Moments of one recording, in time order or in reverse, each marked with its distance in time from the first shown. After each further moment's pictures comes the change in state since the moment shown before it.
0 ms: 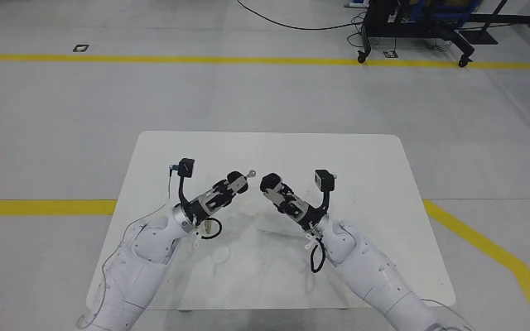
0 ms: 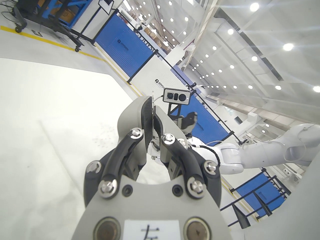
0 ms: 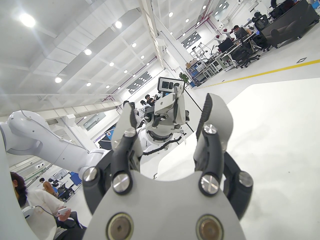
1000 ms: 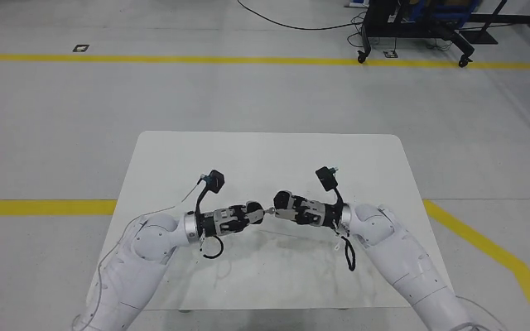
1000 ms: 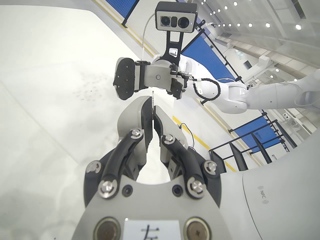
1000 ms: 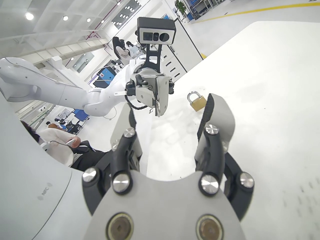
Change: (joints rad) left arm -0.013 0.034 0.044 -0.076 -0.006 0.032 -0.373; right arm -0.001 0.143 0.151 -0.110 0.289 0.032 0.797
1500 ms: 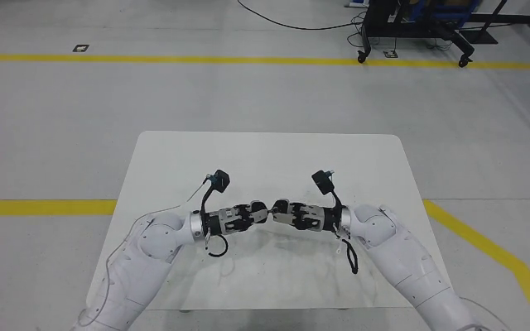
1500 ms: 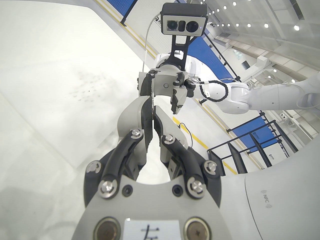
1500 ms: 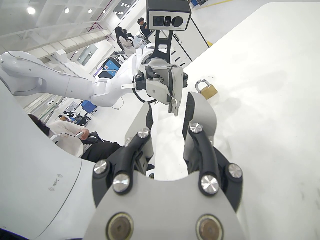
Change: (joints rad) left arm -0.033 -0.002 0.048 0.035 0.022 -0.005 0.048; right arm -0.001 0.019 -0.020 -0.026 0.034 0.031 0.064
